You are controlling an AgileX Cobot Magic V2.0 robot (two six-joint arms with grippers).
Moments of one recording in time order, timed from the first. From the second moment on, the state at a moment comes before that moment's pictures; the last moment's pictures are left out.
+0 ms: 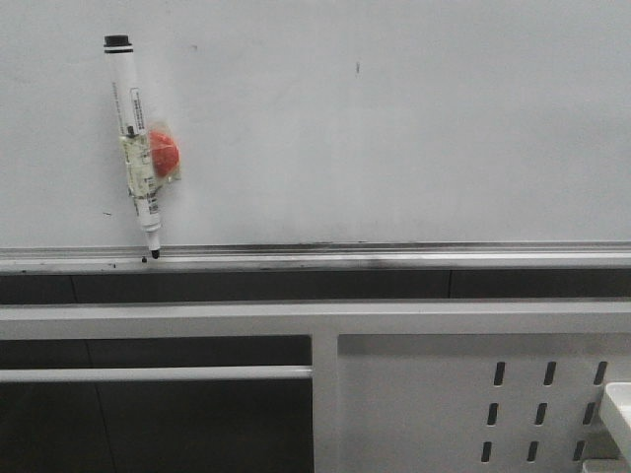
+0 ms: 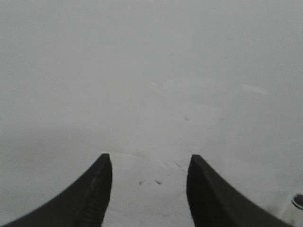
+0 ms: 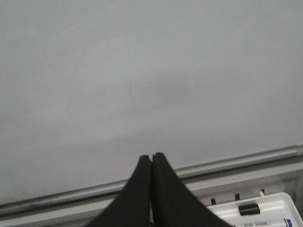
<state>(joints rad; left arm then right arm) -0.13 0.42 -0.37 -0.21 0.05 -0.03 -0.10 0.25 -0.48 0.14 0.56 0.13</state>
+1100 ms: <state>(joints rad) -0.63 1.19 -0.07 -0.09 -0.98 -0.16 -0.01 0.30 -0.48 0.68 0.55 -0.43</state>
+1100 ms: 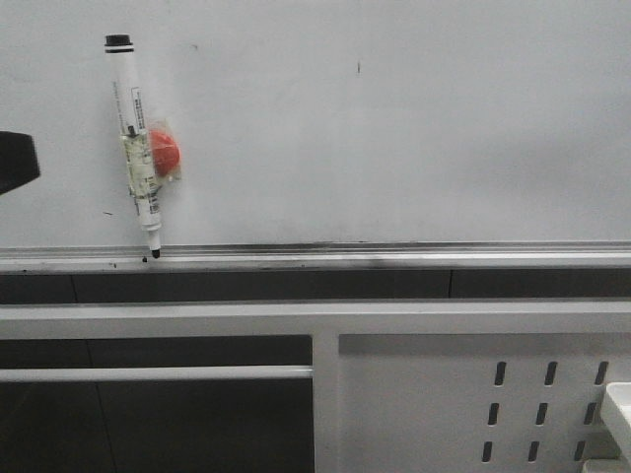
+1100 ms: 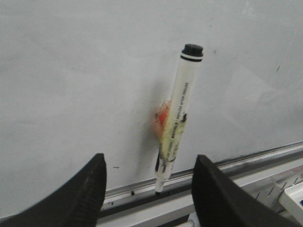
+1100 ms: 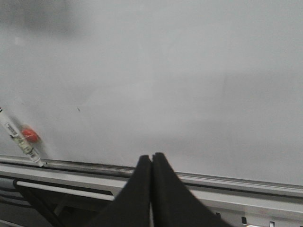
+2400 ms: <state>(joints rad) -0.65 1.67 -0.29 -0.04 -1.13 -0.30 0.12 0.51 -0.59 0.69 0.55 -0.52</state>
